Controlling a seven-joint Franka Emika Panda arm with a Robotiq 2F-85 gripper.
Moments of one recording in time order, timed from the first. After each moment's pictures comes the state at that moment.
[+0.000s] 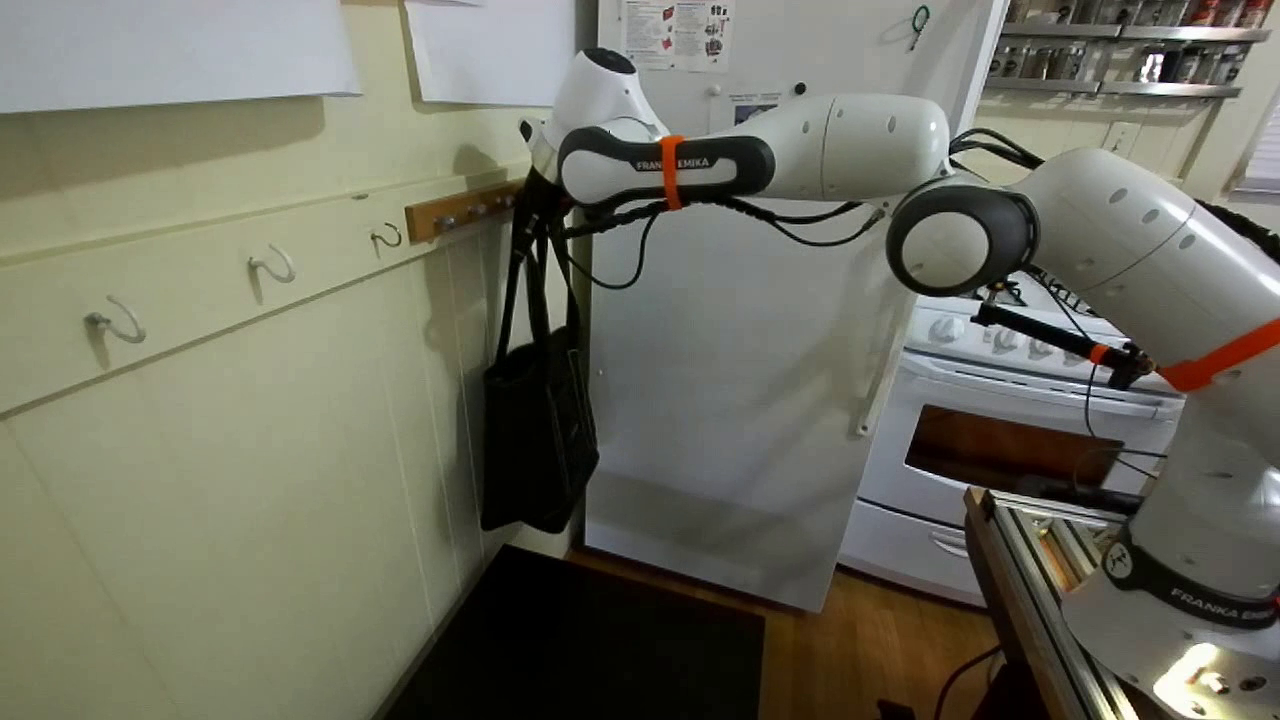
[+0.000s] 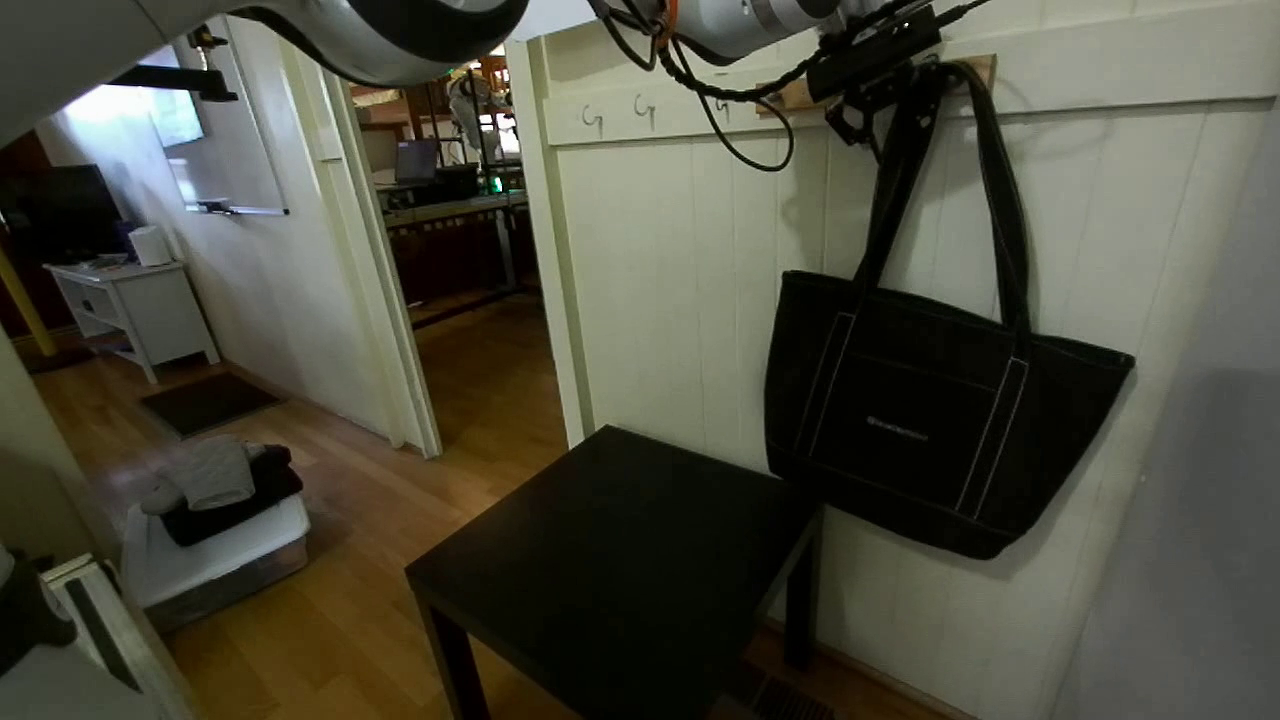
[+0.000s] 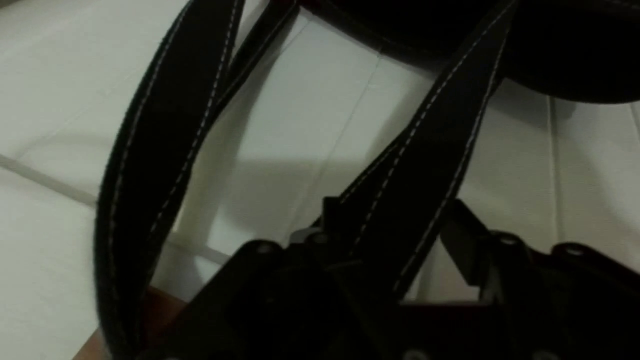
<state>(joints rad) -0.25 1.01 0.00 -0.65 -0.17 2.29 -0.43</state>
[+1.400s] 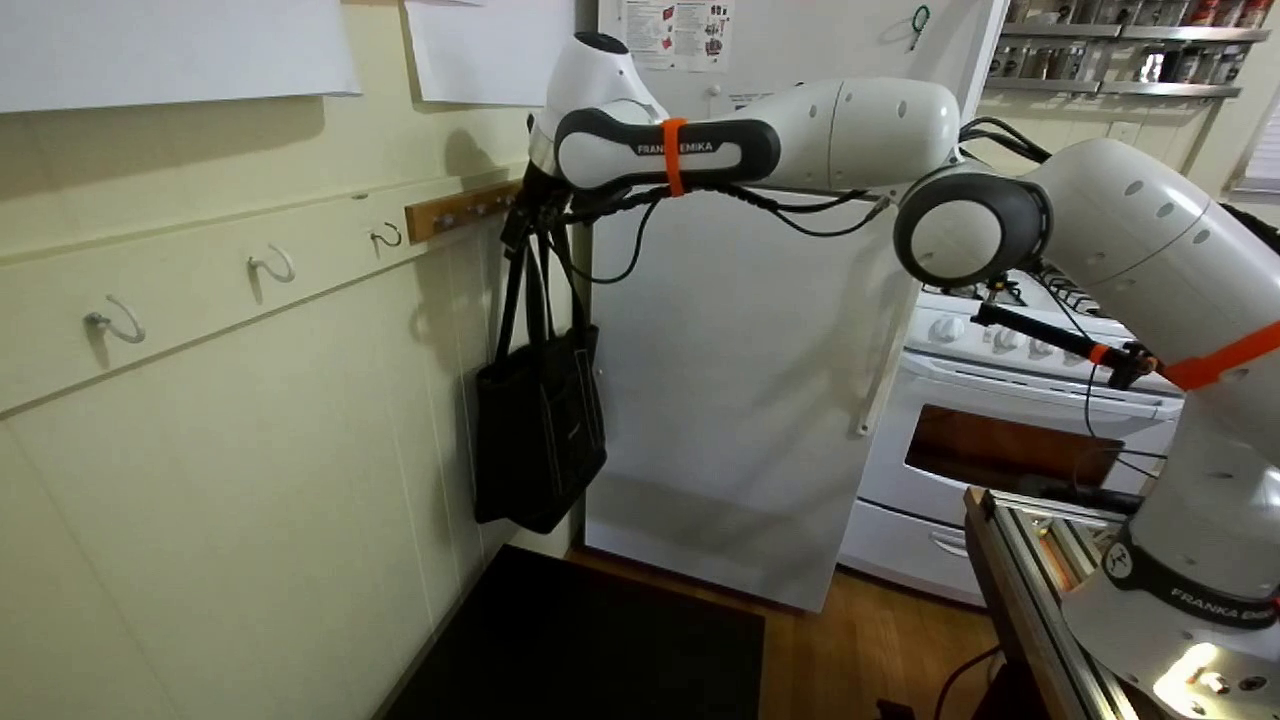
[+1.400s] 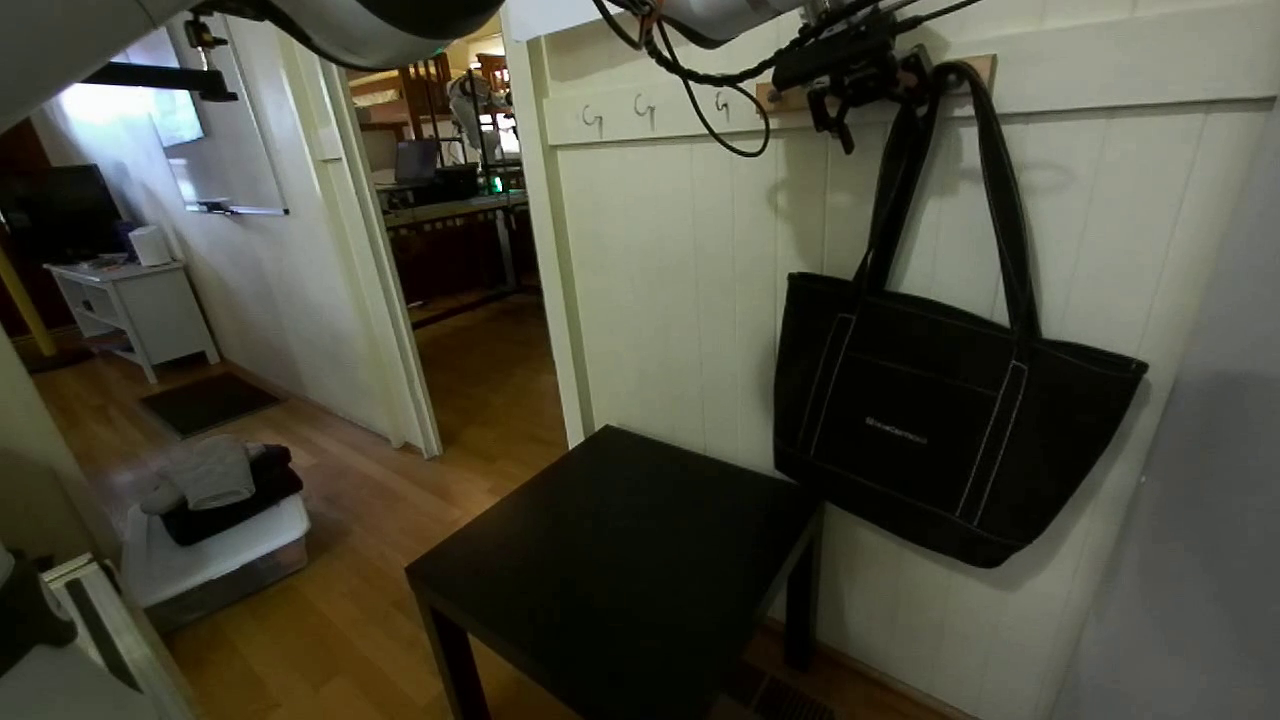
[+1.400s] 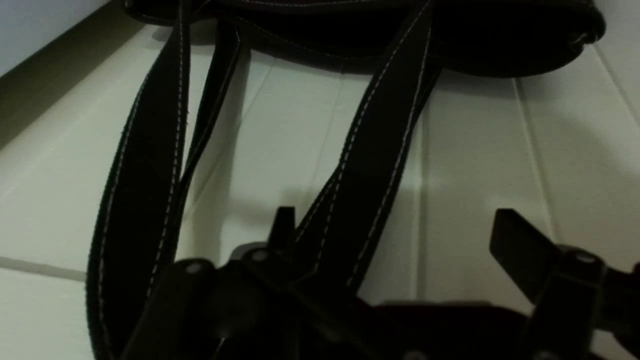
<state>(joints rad) -0.23 0.98 -0.01 -0.67 -0.17 2.19 -0.11</state>
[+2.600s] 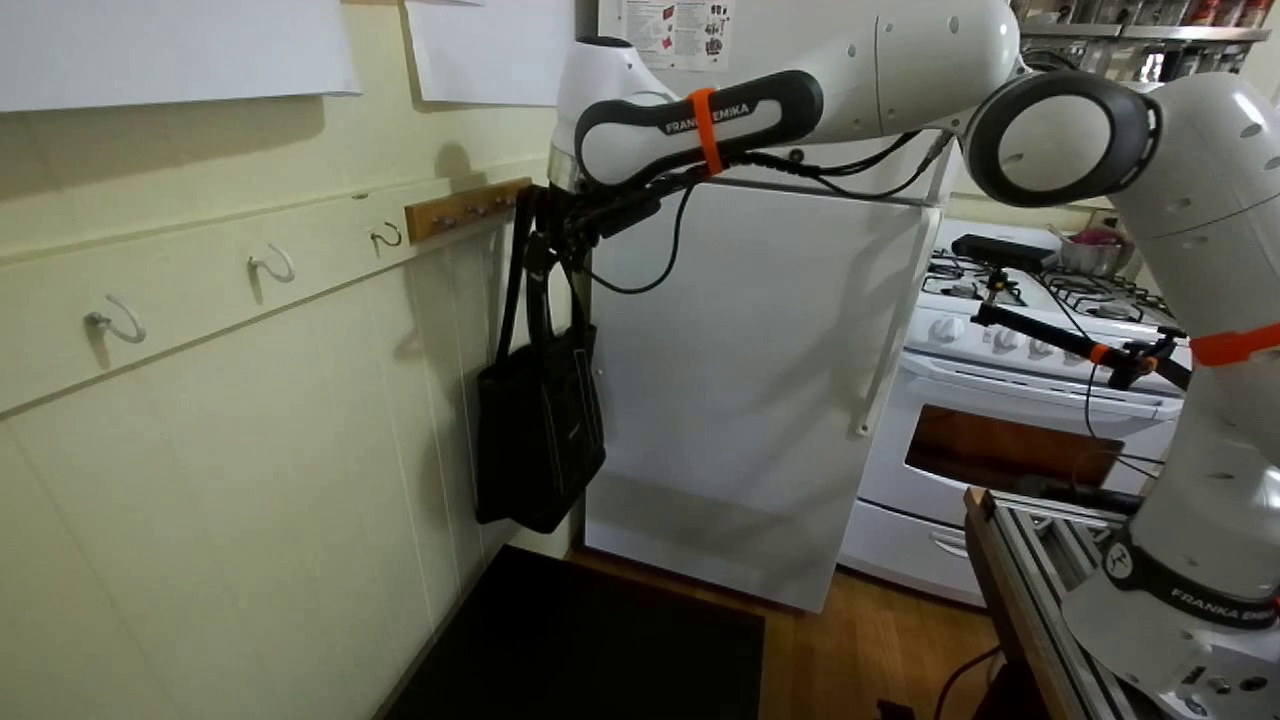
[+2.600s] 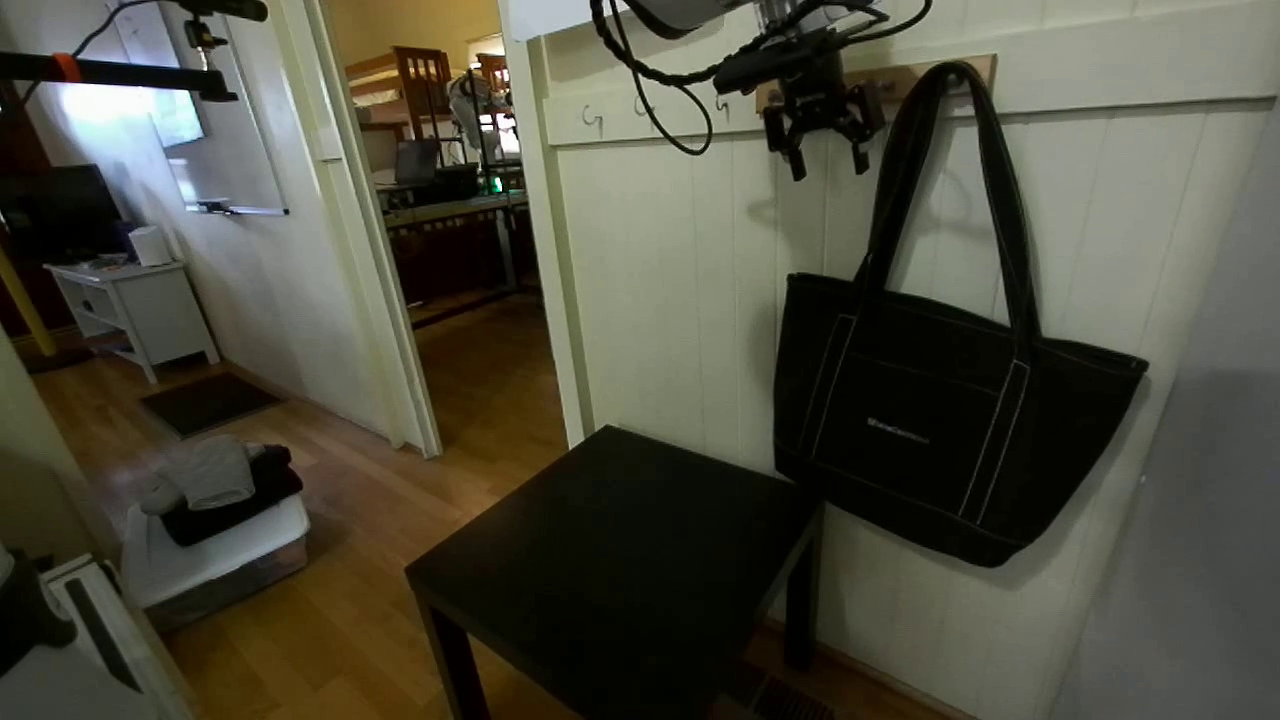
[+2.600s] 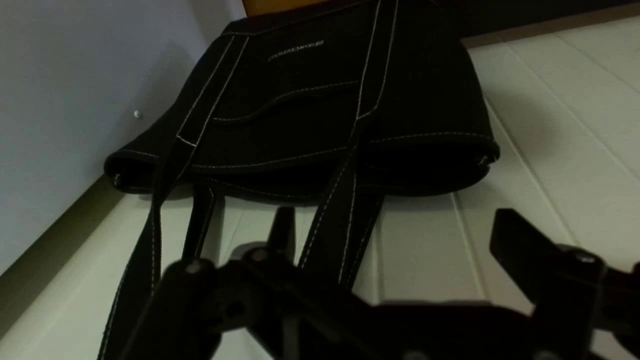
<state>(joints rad) -0.22 0.69 0.01 -1.14 -0.17 2.15 0.10</state>
